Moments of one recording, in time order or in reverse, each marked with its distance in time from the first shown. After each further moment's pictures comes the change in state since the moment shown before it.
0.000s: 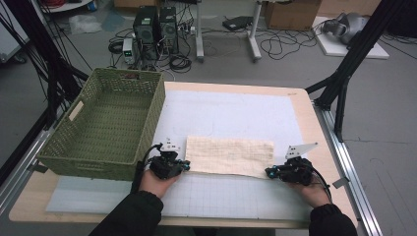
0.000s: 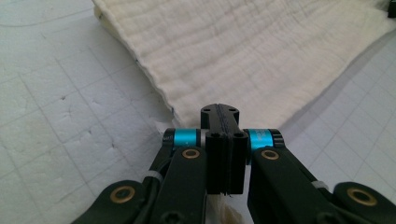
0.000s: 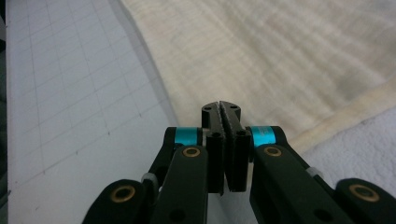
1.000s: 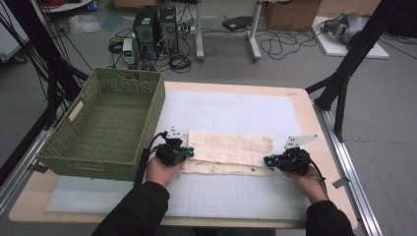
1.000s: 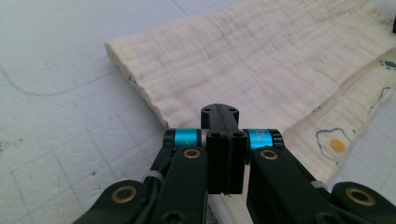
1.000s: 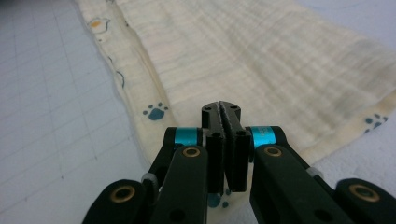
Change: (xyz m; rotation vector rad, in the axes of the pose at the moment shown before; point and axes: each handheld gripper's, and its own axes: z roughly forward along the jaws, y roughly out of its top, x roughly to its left) left arm 0.011 0.031 0.015 -0.050 0.038 -0.002; right arm -0.019 0.016 0.005 -0.062 -0.053 -0.007
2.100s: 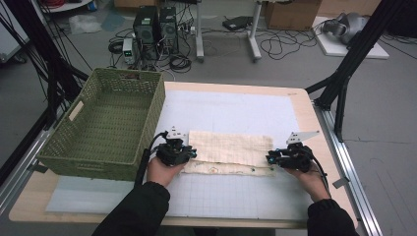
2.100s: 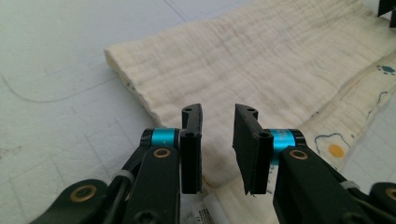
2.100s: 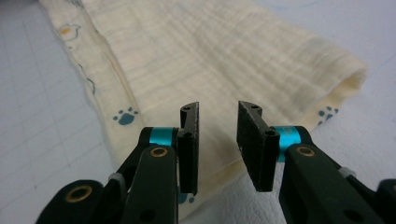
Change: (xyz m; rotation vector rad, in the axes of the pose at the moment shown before) left arm -0.001 -0.001 0.006 0.012 0.002 0.020; right arm -0.011 0.004 -0.003 0.029 -0.063 0.045
